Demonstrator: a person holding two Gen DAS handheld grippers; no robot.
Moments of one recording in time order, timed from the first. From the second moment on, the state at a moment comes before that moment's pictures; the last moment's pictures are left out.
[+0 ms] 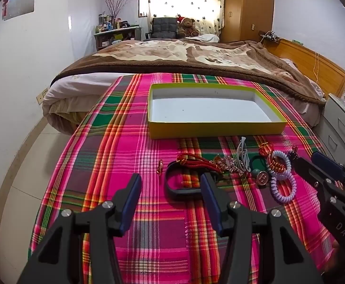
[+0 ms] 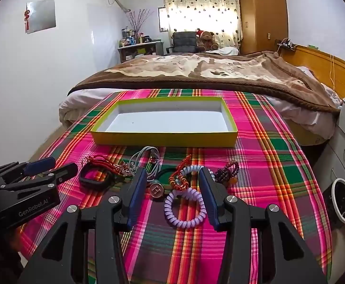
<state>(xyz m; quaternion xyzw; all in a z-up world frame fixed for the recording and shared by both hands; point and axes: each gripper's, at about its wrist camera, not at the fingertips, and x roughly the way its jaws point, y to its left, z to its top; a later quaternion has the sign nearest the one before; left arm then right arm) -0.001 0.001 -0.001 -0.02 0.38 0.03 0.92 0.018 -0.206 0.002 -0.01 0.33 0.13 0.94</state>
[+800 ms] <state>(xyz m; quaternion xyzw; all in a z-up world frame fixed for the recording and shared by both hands) -0.001 0.000 0.000 -0.03 0.38 0.03 0.92 0.015 -0.202 0.001 -0.01 0.33 0.13 0.94</state>
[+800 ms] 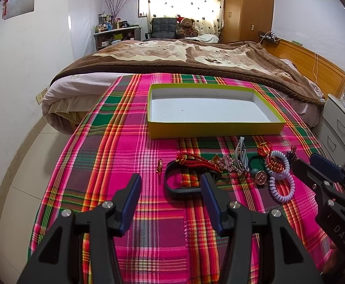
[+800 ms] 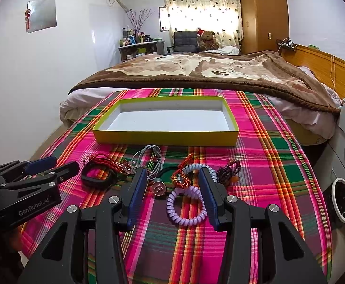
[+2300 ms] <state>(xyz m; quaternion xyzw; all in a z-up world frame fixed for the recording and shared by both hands) 0.020 0.036 -0.028 -0.11 0.44 -0.07 0.89 0.053 -0.249 -0.027 0.05 0.40 0.11 0.91</state>
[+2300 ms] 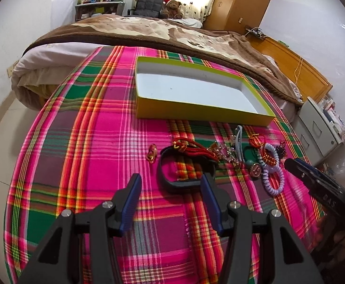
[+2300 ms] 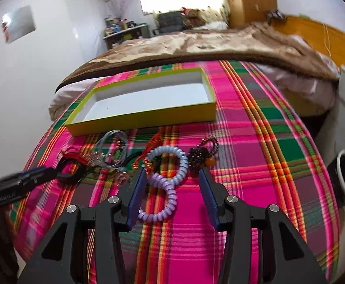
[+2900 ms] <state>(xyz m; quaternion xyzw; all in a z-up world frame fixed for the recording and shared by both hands) 0.031 0.053 -0.029 -0.12 0.44 -0.07 0.89 0.067 -0.194 -0.039 -0.07 0.41 0.18 0.89</state>
